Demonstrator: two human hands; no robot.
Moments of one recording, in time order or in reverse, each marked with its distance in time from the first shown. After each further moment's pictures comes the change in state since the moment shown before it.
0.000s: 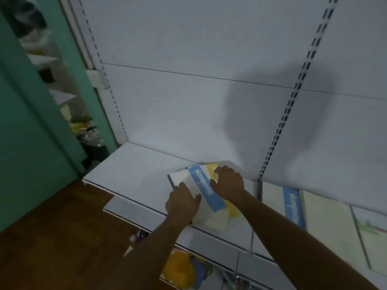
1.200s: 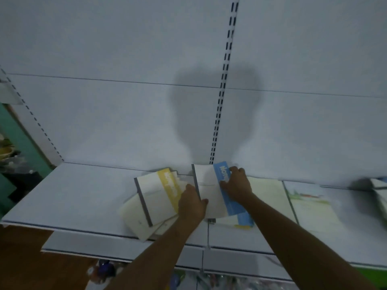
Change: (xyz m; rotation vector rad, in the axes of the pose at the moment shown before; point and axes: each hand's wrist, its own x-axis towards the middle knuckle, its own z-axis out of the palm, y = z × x) left_hand -0.040 0.123 0.062 -0.323 -0.189 0.299; right_hand -0.067 0.140 -0.043 0.368 0.168 0.540
